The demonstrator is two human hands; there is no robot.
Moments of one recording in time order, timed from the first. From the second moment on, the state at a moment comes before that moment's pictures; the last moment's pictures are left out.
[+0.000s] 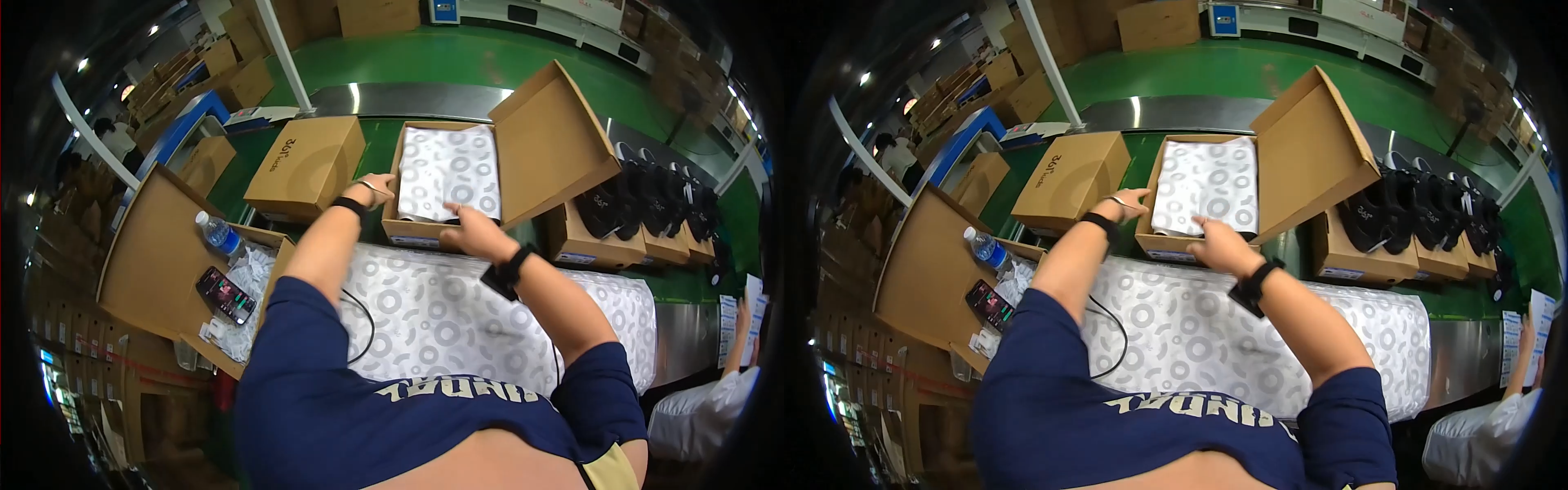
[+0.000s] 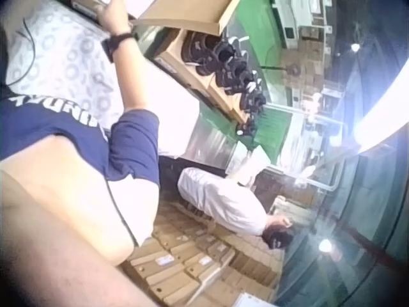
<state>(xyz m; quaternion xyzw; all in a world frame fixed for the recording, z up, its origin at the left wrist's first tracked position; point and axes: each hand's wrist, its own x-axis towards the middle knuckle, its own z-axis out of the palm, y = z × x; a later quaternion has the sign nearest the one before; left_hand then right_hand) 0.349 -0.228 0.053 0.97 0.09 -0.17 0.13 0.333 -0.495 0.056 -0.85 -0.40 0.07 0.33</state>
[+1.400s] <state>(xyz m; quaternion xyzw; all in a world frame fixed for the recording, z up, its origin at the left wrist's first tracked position) 0.102 -0.010 0.036 0.85 0.47 -0.23 0.06 0.275 -0.672 -0.036 -0.78 -0.07 0.18 0.60</state>
